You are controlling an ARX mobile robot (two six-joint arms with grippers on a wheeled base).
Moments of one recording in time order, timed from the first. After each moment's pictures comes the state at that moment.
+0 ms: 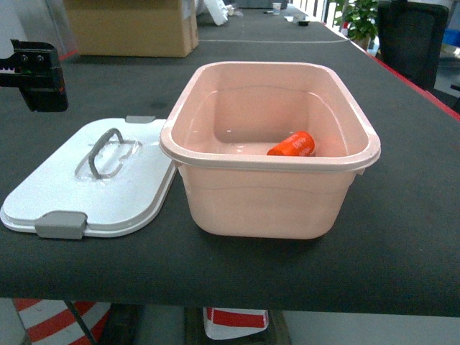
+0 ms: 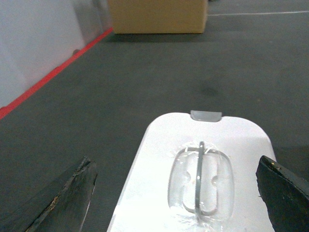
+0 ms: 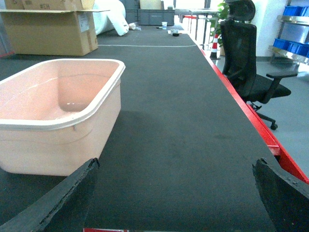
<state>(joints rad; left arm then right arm) -0.07 1.67 0.74 0.81 -0.25 0.05 0.00 0.00 0.01 -0.01 0.00 0.00</state>
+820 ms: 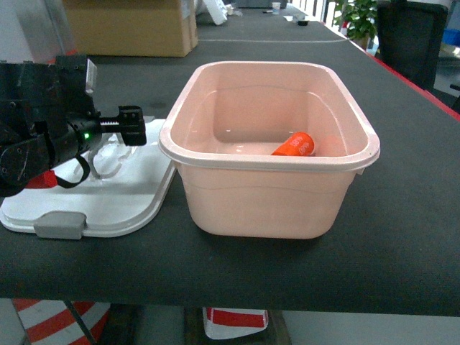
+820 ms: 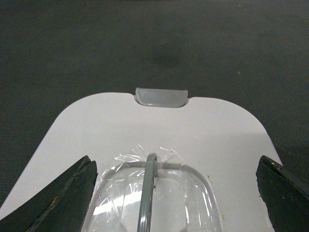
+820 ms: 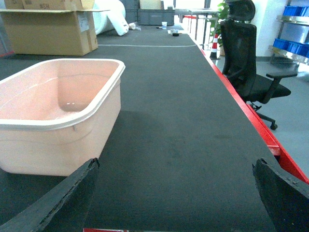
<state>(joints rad) -0.05 2.35 1.31 0.83 -0.04 -0.03 0.00 0.00 0.01 -0.01 0.00 0.00</state>
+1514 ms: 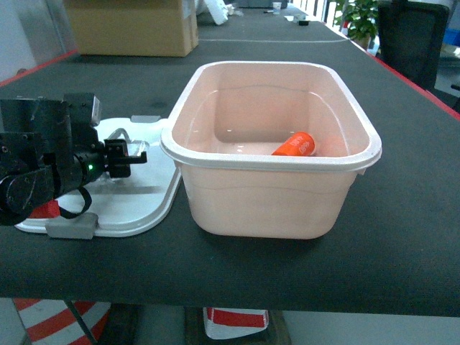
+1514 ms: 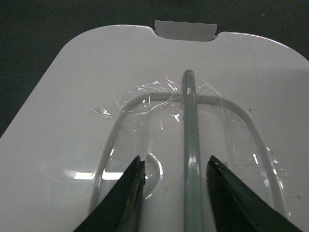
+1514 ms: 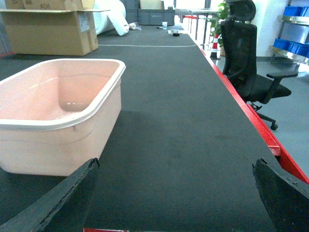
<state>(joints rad) -0.06 2.40 1.27 0.80 -0.06 -0.05 0.00 0.00 0.01 -0.01 0.00 0.00</state>
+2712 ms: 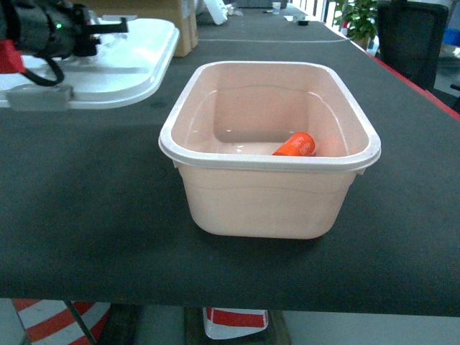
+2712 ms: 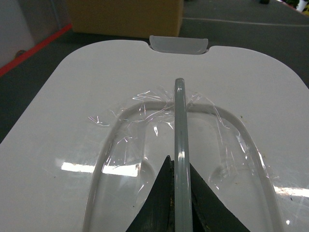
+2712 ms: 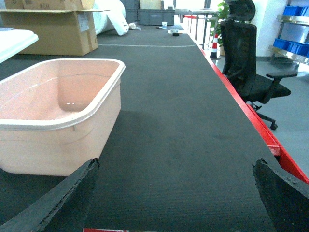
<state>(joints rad) -0.08 2.11 1.48 0.48 -0.15 -0.05 0.00 0.00 0.01 0.00 0.00 0.00</state>
